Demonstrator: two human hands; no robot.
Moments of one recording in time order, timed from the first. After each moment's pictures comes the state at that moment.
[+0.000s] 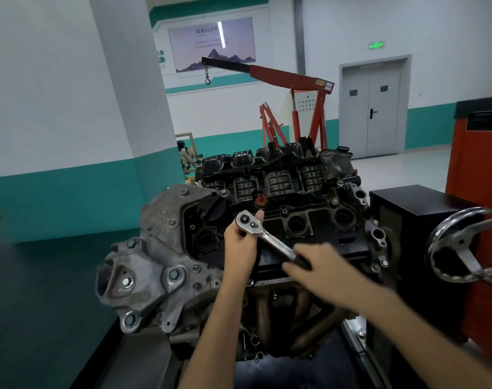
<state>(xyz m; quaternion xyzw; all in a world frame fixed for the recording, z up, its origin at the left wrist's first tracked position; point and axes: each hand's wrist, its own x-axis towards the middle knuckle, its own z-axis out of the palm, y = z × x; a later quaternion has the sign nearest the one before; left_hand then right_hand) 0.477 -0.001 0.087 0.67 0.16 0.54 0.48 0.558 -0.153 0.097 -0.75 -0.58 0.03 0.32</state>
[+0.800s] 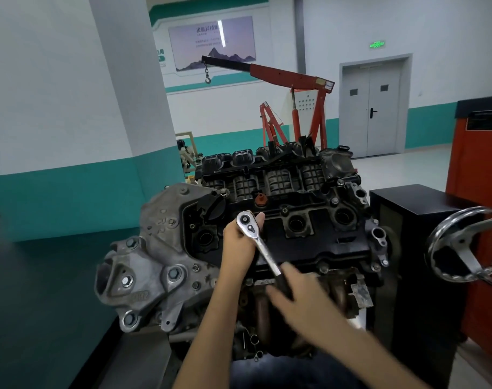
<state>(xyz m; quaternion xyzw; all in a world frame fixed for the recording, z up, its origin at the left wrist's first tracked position) 0.474 0.004 0.088 0.70 0.17 0.51 0.48 0.519 -0.149 0.057 -0.71 -0.56 0.07 0.43</state>
